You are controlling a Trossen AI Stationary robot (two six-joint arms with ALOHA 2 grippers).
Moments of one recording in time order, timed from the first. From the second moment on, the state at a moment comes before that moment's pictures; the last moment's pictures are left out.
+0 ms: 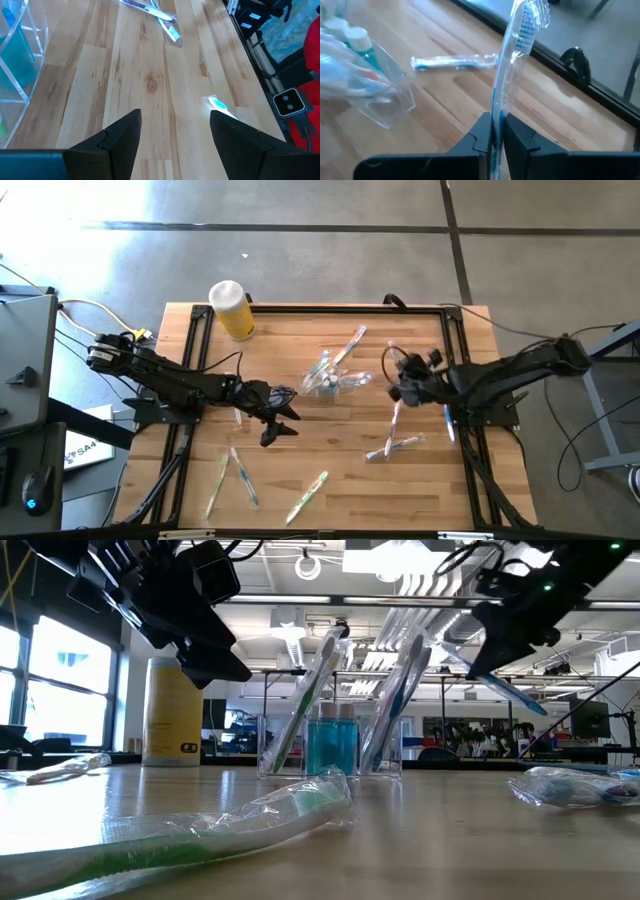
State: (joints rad) left arm -0.16 1.31 0.59 0.23 0.13 -0.35; right arm 0.18 1.07 0.67 -0.66 0.86 0.76
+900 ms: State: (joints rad) left arm -0.16 1.31 0.59 0.24 0.11 -0.35; right arm 0.40 1.49 0.64 0.47 1.11 0.11
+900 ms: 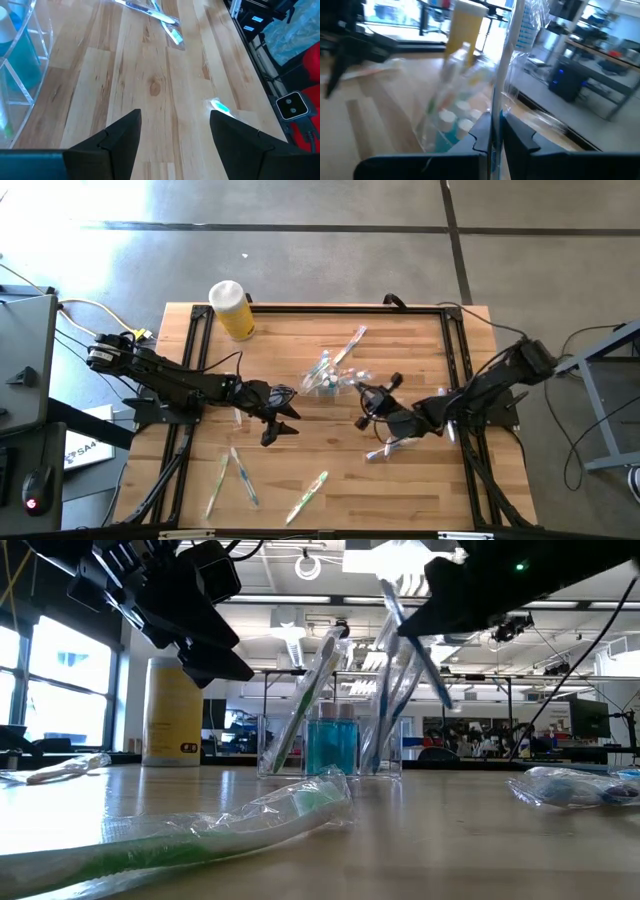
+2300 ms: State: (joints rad) left arm -0.18 1.31 0.59 0.22 0.09 -0.32; right arm 0.11 1.73 0.58 1.05 0.74 -0.08
